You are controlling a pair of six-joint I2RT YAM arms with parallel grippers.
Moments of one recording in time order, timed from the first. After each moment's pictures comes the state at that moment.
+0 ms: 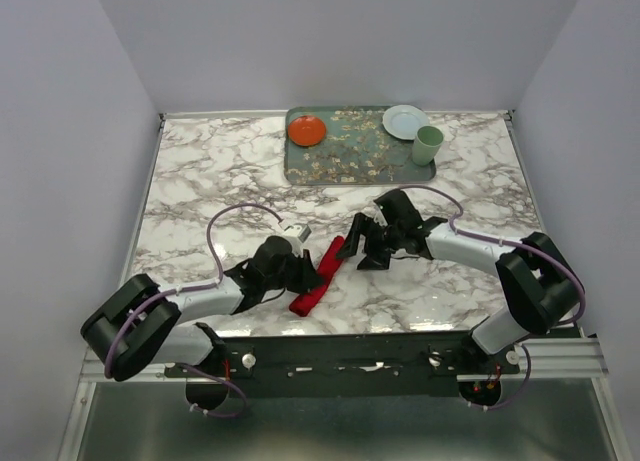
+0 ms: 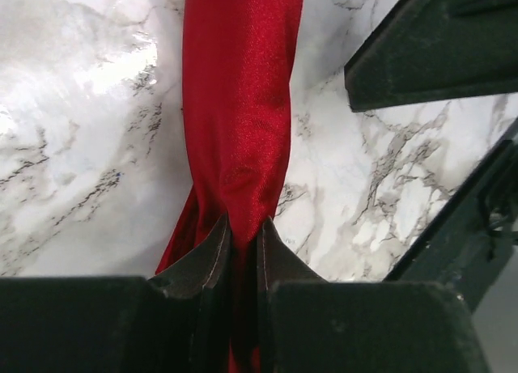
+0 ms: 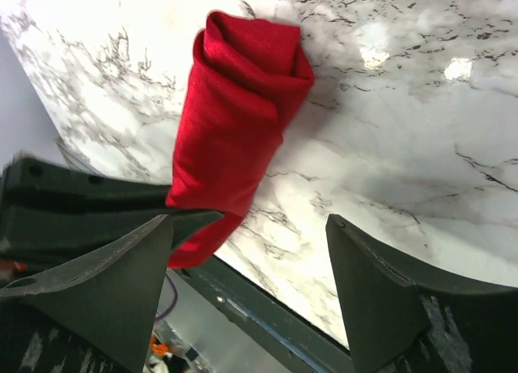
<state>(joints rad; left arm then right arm) -0.80 1.27 0.35 0.30 0.16 -0.62 0.63 1.56 0.80 -0.15 -0.41 0.91</state>
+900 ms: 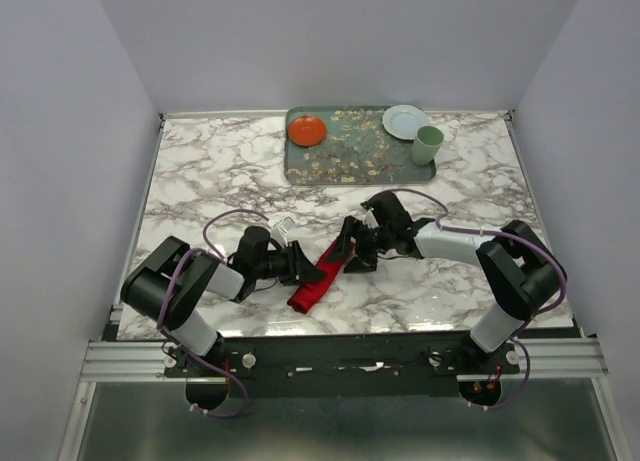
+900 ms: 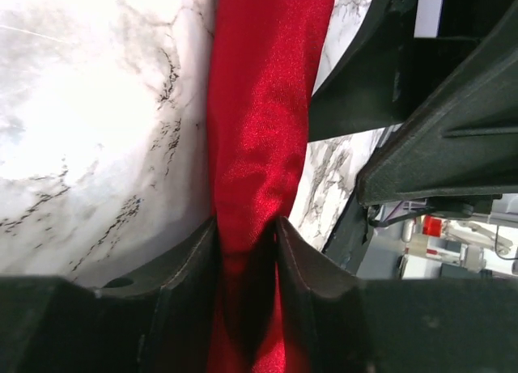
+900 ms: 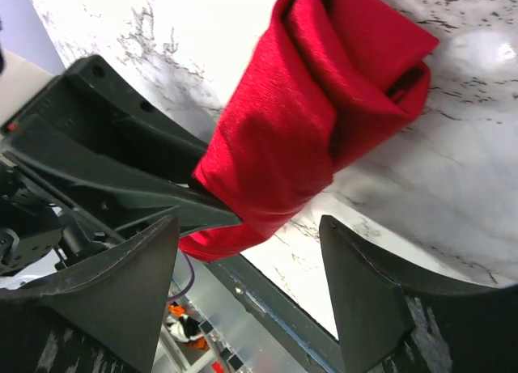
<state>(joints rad) -0.50 1.59 0.29 0.76 0.66 -0.87 0.65 1.66 0.82 -0.03 -0.52 0.94</state>
